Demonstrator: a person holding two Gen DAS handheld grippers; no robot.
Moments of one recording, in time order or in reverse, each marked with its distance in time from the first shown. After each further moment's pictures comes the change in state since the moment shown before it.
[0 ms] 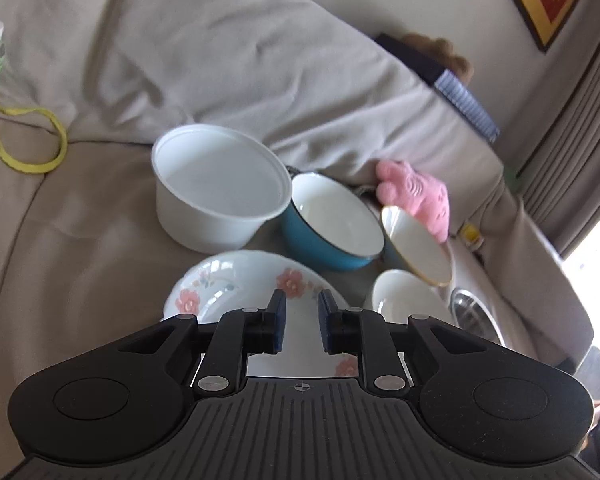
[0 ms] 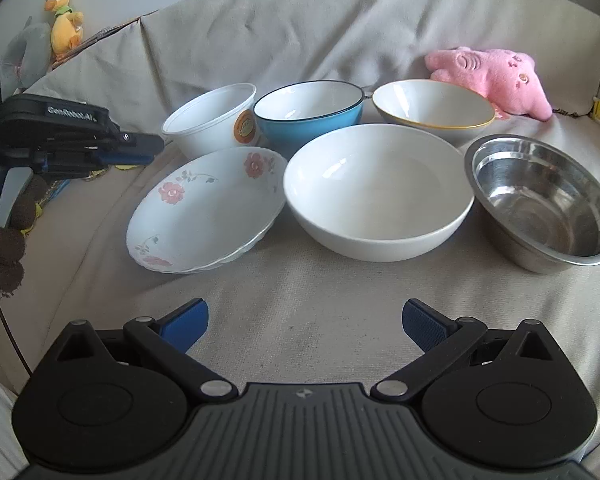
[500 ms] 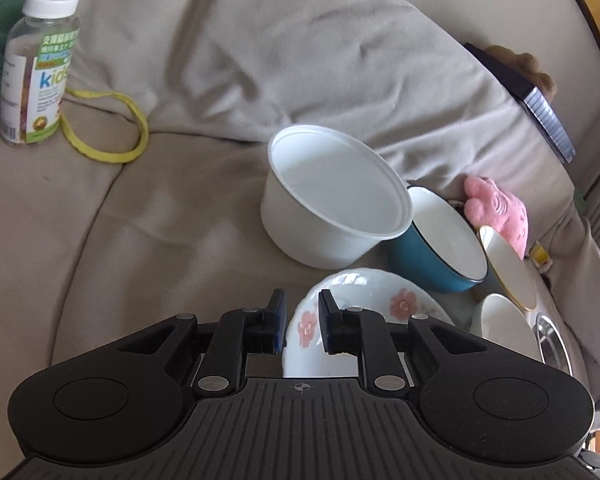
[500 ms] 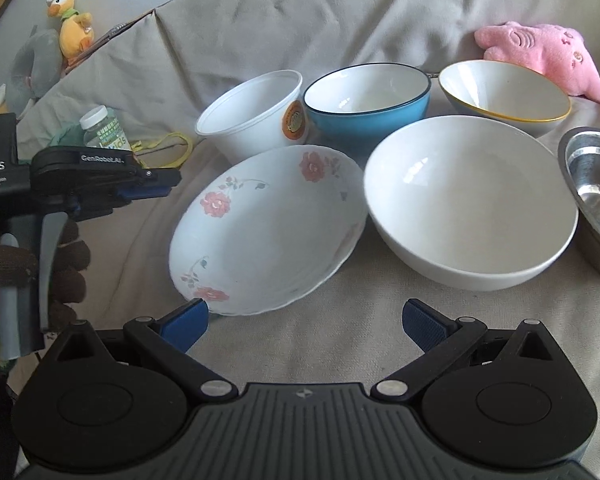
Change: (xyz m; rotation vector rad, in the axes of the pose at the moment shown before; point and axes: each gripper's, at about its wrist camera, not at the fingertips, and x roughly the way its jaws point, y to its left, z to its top) left arm 0.025 0.054 0.009 -0.056 0.020 0.194; right arm 0.041 0.031 0.033 0.069 0.053 0.134
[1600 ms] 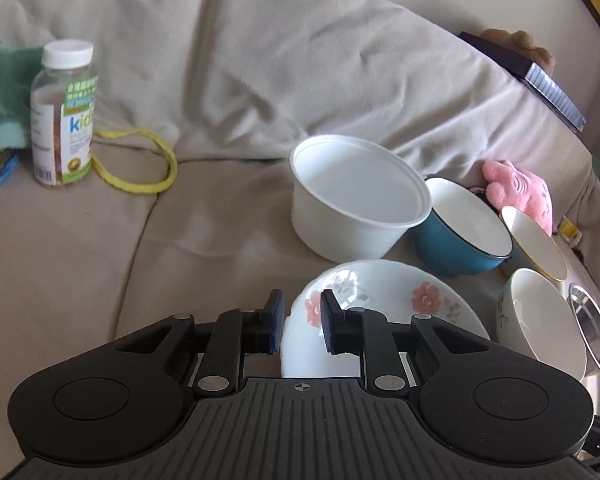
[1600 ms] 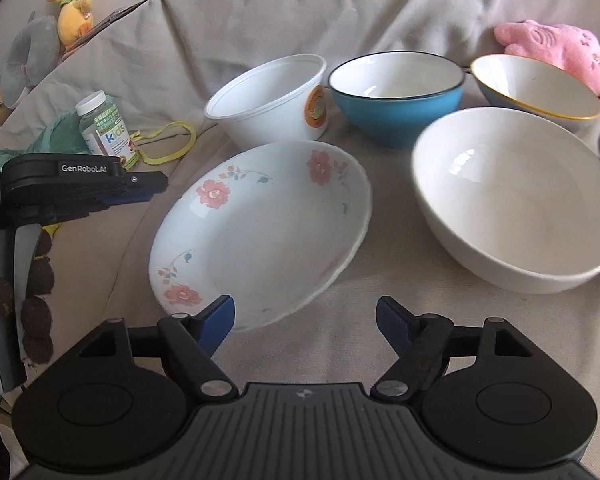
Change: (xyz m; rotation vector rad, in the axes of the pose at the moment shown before) left arm -0.027 -0.008 -0.012 0.144 -0.069 0.116; right arm 0.027 0.016 -0.003 -0.011 0.008 -0.046
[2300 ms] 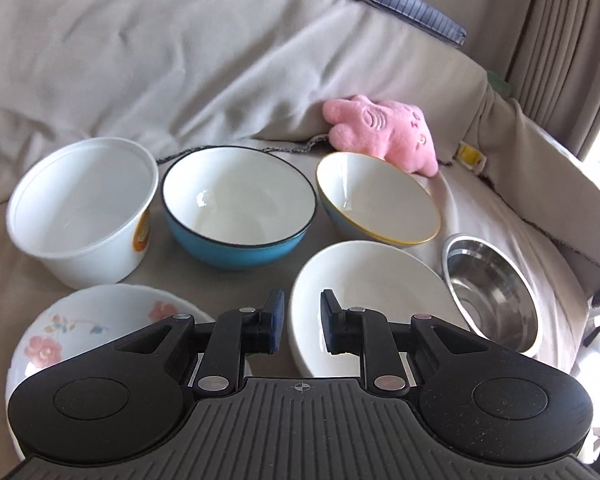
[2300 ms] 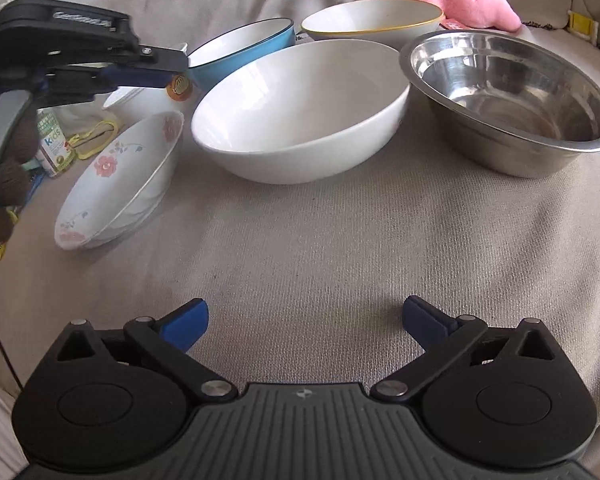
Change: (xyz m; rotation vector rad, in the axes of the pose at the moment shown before) left arm 0.062 -0.188 0.009 0.236 0.131 -0.223; right arm -0.037 -0.121 -0.058 0.107 0.034 -0.062
